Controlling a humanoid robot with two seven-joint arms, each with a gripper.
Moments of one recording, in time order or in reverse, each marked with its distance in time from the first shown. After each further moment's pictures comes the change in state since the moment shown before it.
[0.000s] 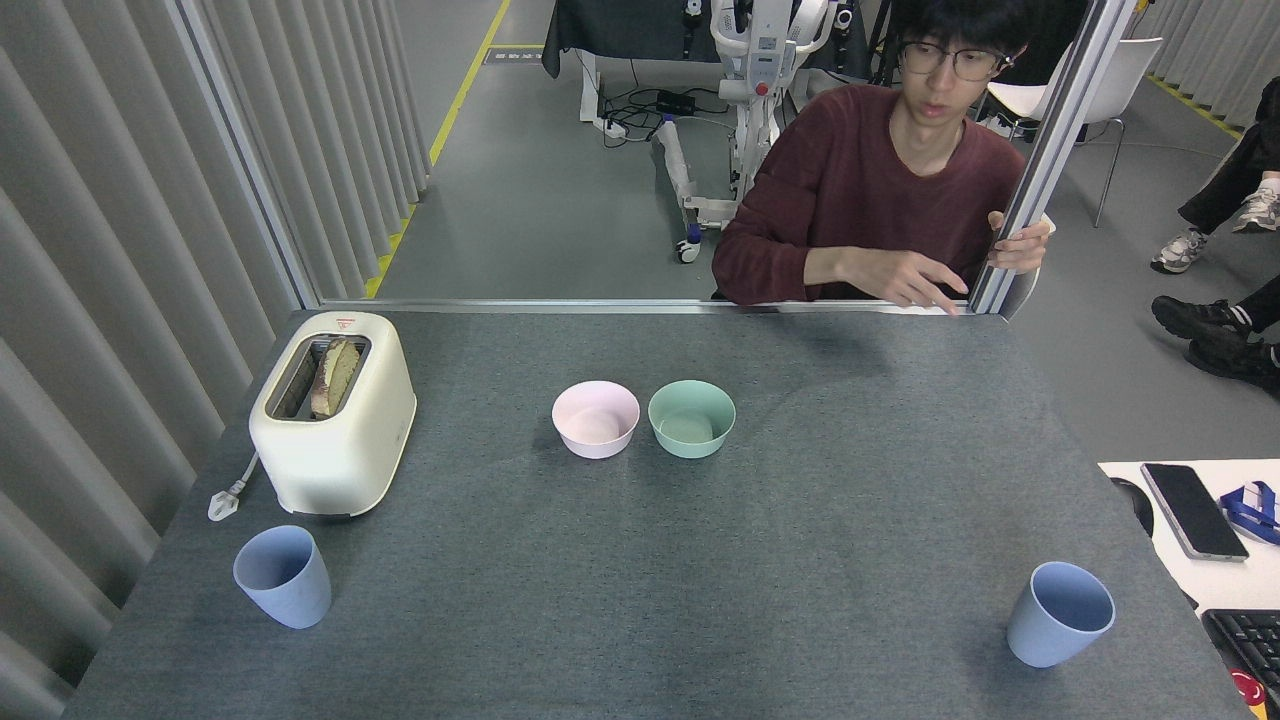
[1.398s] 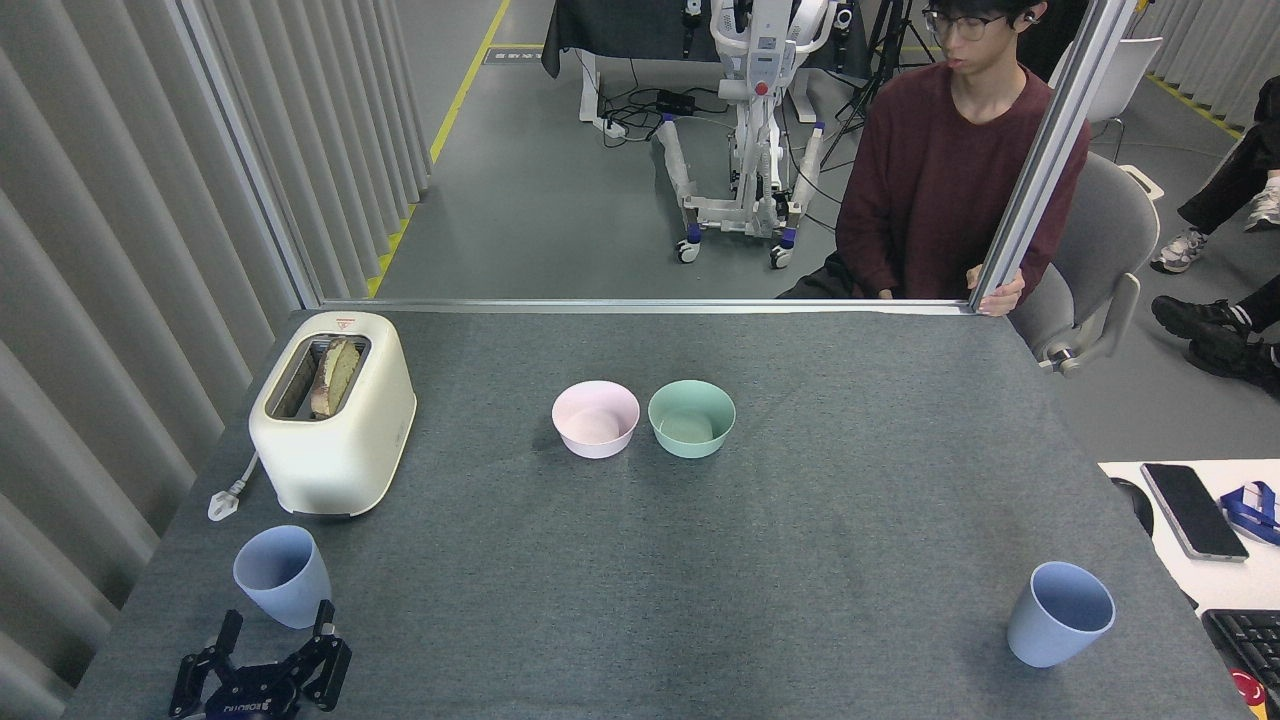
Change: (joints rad) left arm -0.503 0.064 -0.027 0.550 -0.019 0.117 -0.009; right arm -0.001 -0.002 0.013 -0.006 0.054 0.001 -0.027
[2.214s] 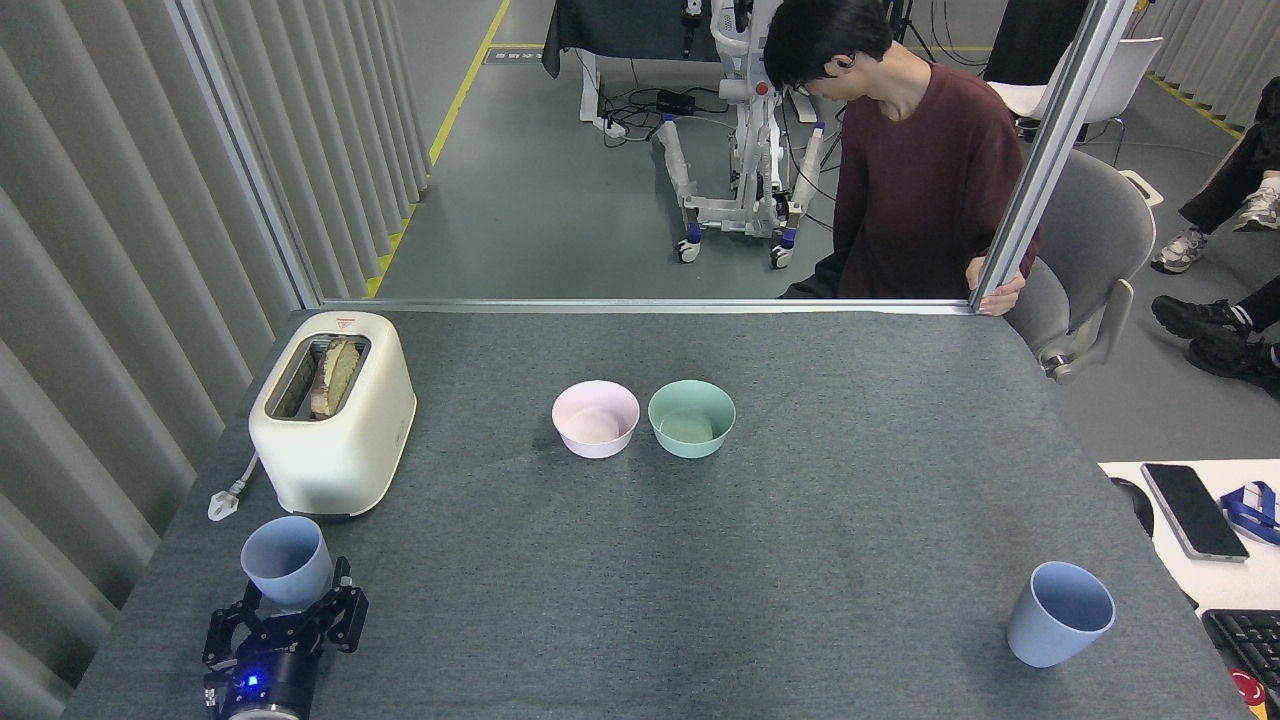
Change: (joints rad) left arm -0.265 0.002 -0.033 0.387 -0.022 0.036 0.087; right arm -0.003 -0.002 0.000 -0.001 0.034 -0.007 -0.001
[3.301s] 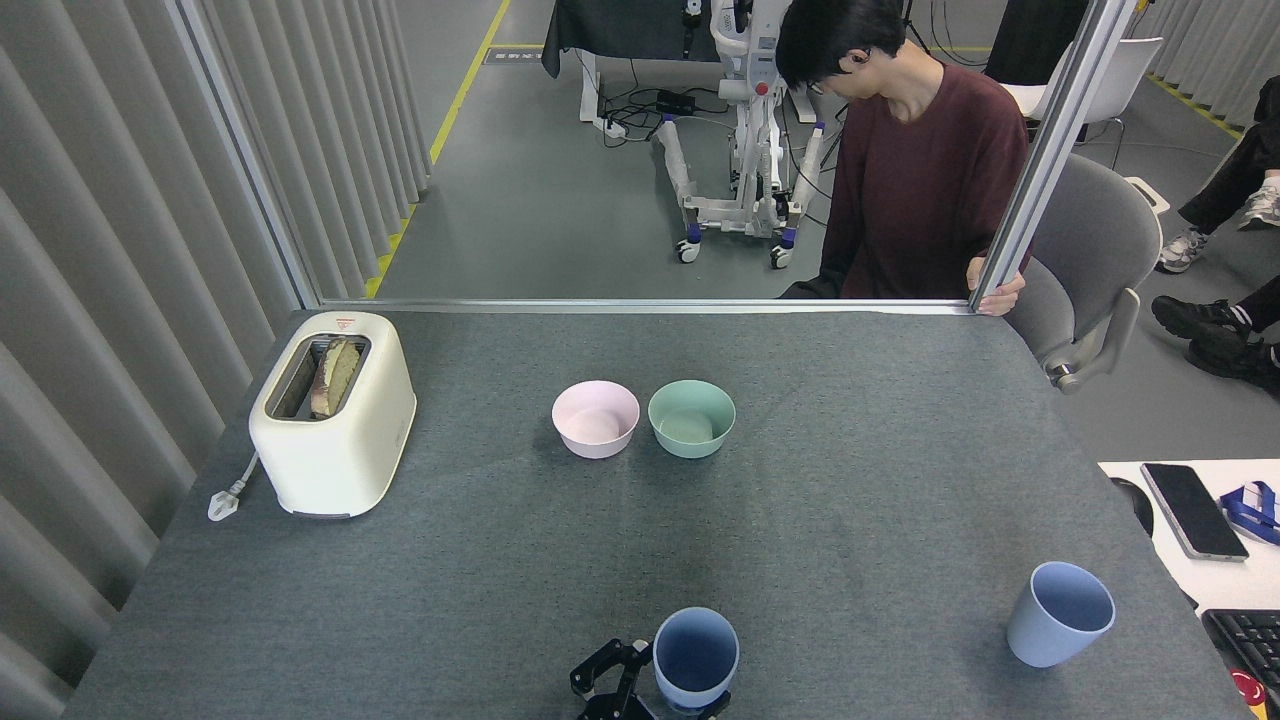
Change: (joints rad) left arm 0.144 -0.185 -0.689 -0.343 -0.227 -0.159 -0.039; right arm -0.014 0.002 0.022 -0.003 0.046 -0.001 0.004
